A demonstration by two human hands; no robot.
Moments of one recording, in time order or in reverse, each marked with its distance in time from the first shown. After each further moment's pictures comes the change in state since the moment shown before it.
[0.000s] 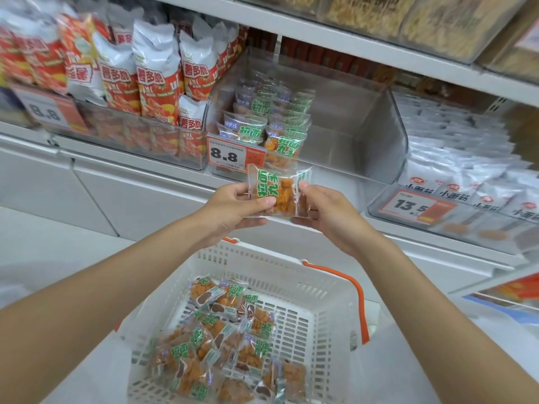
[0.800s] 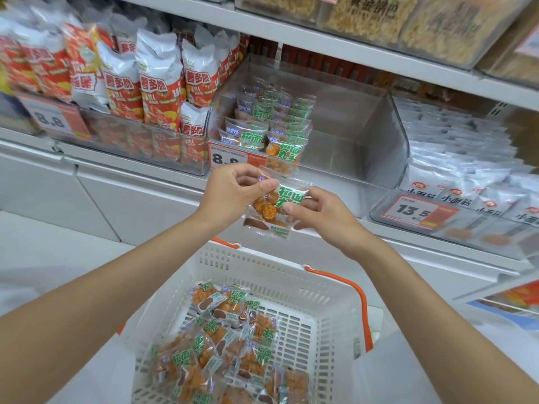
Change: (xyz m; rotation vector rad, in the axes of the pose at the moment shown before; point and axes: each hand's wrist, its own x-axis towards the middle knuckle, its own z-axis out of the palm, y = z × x) left_hand 0.007 0.022 0.004 0.422 0.266 0.516; right_hand -0.002 -0.004 0.000 -0.282 -0.085 -0.146
